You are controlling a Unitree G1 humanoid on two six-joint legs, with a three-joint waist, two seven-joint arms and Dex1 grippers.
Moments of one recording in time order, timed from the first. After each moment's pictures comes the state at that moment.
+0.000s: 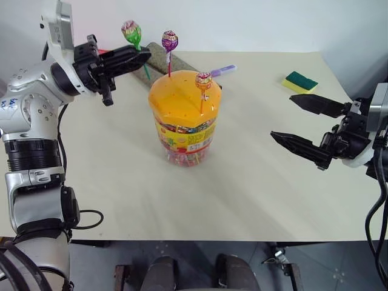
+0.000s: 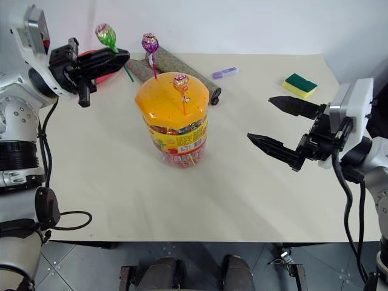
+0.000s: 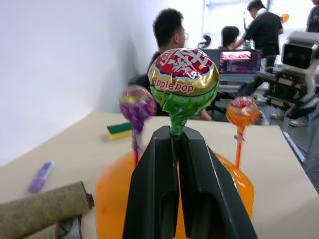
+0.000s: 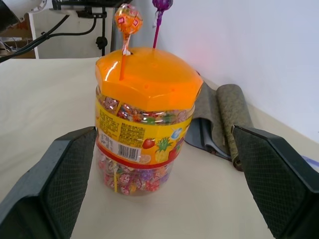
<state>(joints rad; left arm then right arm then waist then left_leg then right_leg) -1.09 0.68 0.23 0.37 -0.60 0.52 -1.13 -0.34 -0.89 -0.43 -0.48 0.88 0.59 0.85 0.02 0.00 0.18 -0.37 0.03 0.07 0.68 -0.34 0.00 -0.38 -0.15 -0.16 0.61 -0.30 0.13</state>
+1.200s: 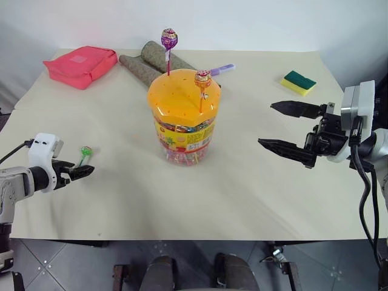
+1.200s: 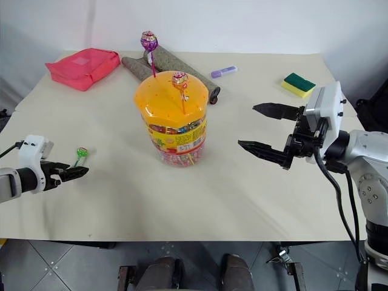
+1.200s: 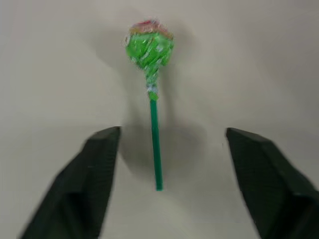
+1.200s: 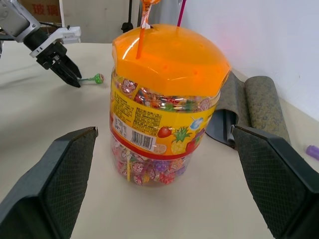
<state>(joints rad) -0.31 0.96 0.34 0.04 -0.43 1.07 -0.58 -0.43 -0.87 -0.27 -0.35 0.77 0.52 0.99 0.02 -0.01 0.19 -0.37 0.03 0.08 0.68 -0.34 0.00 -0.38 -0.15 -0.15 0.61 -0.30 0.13</state>
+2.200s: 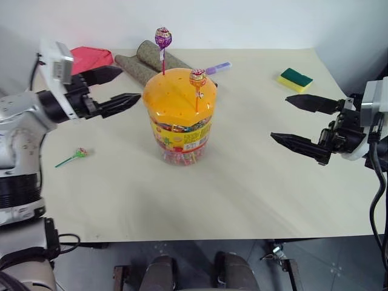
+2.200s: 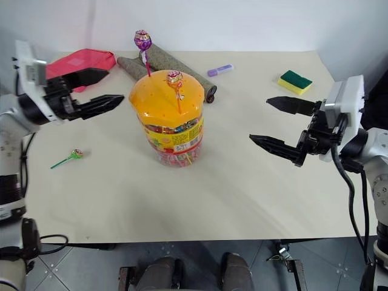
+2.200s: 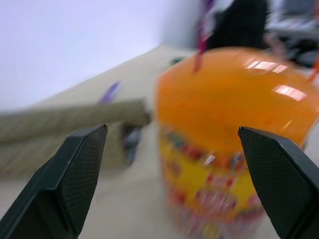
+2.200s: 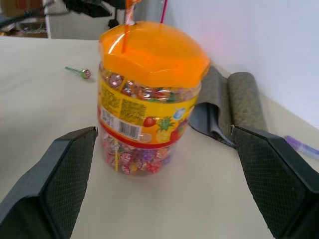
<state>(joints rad) -0.81 0.77 0.23 0.13 -0.55 0.51 -1.01 -0.41 -0.89 -0.37 -0.35 0.79 0.53 0.99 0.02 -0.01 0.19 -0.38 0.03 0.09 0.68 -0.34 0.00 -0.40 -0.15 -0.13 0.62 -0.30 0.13</state>
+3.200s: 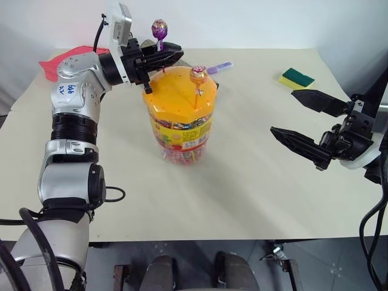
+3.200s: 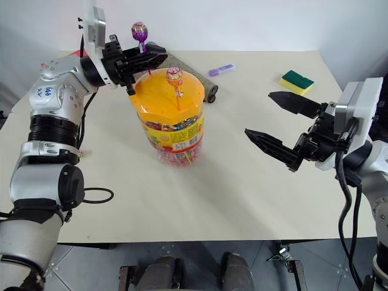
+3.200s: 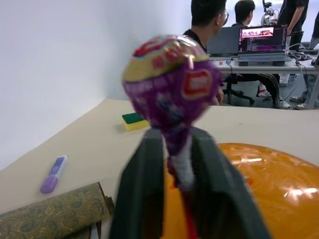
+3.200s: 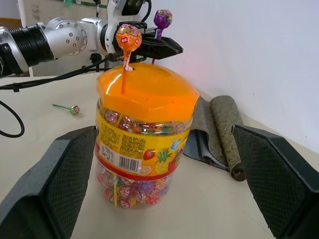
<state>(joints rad) -1.32 0.51 0.10 0.80 -0.34 0.20 -1.16 -0.30 -0.85 -0.45 -0.55 0.95 0.57 0.76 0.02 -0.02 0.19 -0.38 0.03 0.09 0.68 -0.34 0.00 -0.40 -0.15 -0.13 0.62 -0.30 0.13</state>
